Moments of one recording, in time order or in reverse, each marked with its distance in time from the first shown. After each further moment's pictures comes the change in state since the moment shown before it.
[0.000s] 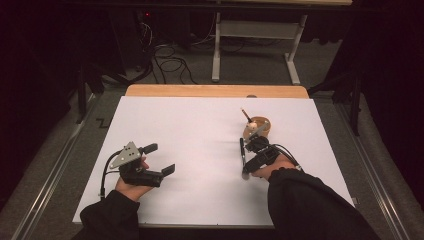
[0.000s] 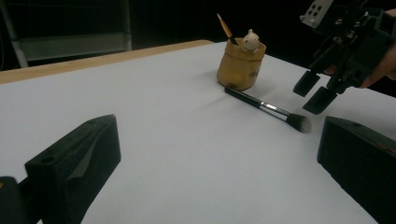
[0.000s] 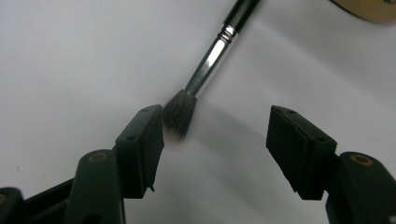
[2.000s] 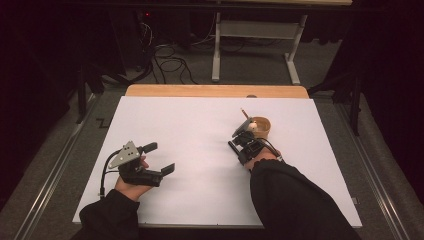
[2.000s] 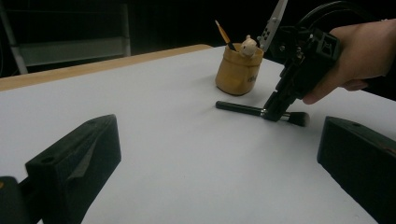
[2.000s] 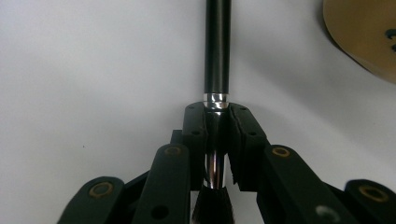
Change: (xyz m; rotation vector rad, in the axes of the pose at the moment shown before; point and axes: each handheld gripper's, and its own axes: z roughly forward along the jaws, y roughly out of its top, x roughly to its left) left arm 0.001 0.002 -0.001 -0.015 -0.005 0.010; right arm 0.005 0.039 0.034 0.057 -0.057 -0.016
